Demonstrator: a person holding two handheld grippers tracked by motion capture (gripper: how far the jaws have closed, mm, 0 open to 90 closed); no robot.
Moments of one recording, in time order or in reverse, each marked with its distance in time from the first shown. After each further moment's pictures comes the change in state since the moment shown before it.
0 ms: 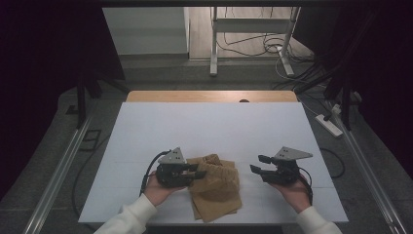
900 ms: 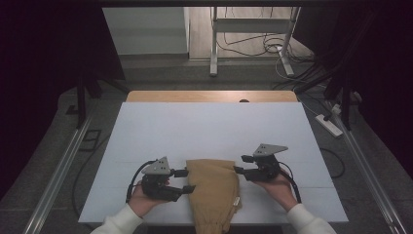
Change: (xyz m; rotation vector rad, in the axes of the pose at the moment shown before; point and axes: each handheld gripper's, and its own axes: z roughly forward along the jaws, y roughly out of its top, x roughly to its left) left arm 0.000 -0.027 -0.028 0.015 0.021 -0.035; right arm 0.020 0.015 0.045 0.092 0.090 -0.045
